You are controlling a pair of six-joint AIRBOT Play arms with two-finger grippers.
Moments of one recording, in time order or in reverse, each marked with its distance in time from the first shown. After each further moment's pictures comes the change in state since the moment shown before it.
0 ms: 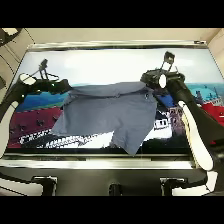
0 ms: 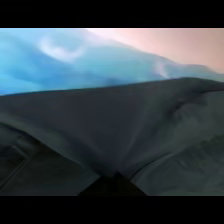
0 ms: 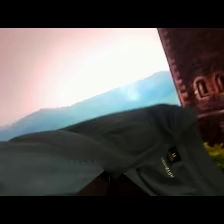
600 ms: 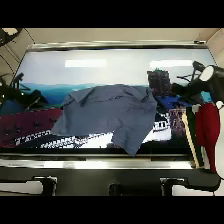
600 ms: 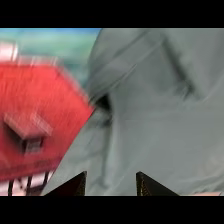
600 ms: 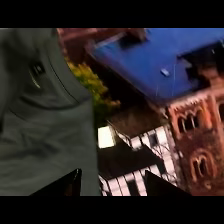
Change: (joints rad) left arm 0.325 0.111 -0.039 0.218 -0.524 -0.103; right arm -0.344 0.157 -0.021 0.141 0.574 -0.389
